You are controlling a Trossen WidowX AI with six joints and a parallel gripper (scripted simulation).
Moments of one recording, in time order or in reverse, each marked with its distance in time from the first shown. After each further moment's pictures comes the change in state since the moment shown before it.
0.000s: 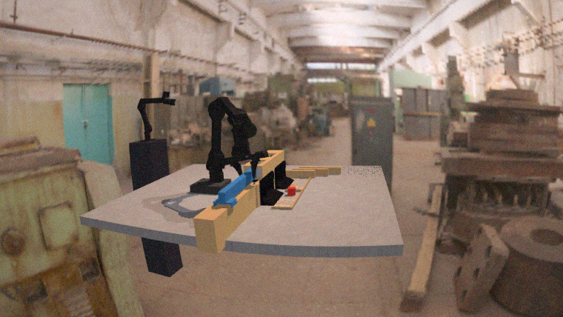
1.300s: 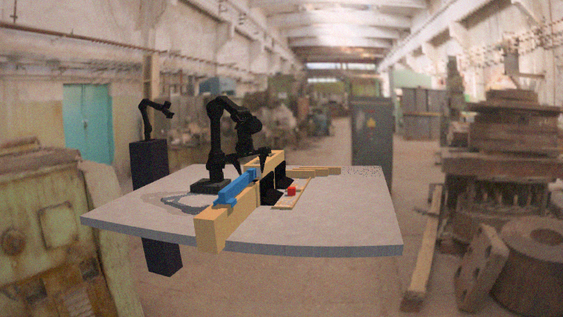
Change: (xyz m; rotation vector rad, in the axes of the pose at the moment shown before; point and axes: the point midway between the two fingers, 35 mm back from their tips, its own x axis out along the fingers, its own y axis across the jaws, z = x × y) arm -0.014 0.005 -0.042 0.015 -0.043 0.007
